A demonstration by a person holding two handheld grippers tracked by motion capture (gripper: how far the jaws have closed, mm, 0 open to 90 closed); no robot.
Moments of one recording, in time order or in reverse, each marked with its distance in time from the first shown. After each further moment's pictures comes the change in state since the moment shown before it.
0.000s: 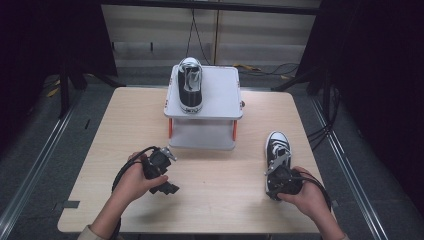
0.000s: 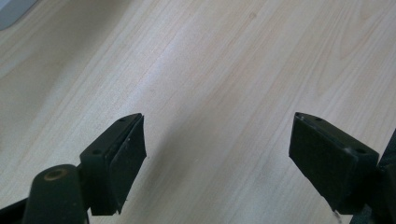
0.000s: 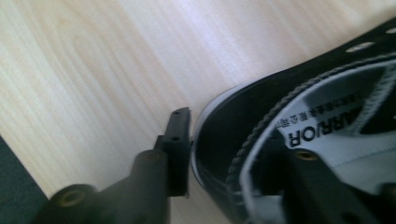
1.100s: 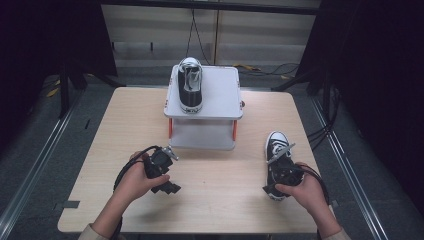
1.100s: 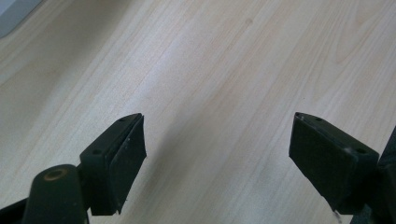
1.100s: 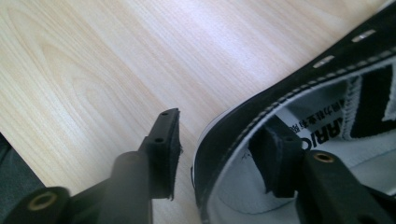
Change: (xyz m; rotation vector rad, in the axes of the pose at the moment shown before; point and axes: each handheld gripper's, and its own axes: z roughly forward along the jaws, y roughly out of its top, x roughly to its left) left arm -0.001 0.004 0.002 0.002 -0.008 0.015; right arm -0.013 0.009 -0.004 -0.041 0.068 0.172
